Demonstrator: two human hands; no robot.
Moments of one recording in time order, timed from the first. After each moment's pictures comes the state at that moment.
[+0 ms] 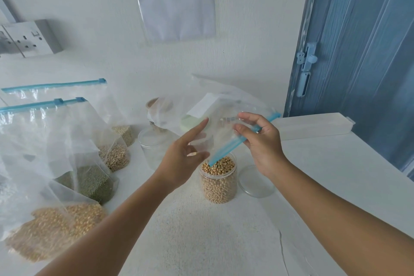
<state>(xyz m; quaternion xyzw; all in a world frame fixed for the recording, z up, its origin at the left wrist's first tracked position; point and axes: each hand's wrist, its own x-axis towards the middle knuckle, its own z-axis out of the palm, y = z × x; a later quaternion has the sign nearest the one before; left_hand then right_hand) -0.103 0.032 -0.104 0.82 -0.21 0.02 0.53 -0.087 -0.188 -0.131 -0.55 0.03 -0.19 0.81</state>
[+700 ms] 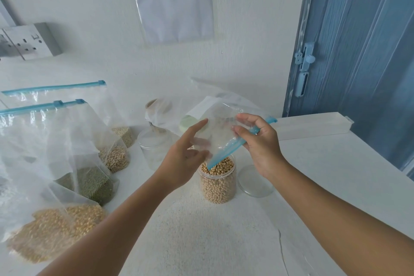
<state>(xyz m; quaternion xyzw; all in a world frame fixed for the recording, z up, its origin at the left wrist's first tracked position) -0.105 0.029 -0.102 0.81 -0.21 -0.02 0.55 -0.093 -0.187 -0.130 -0.56 0.04 -0.18 0.81</state>
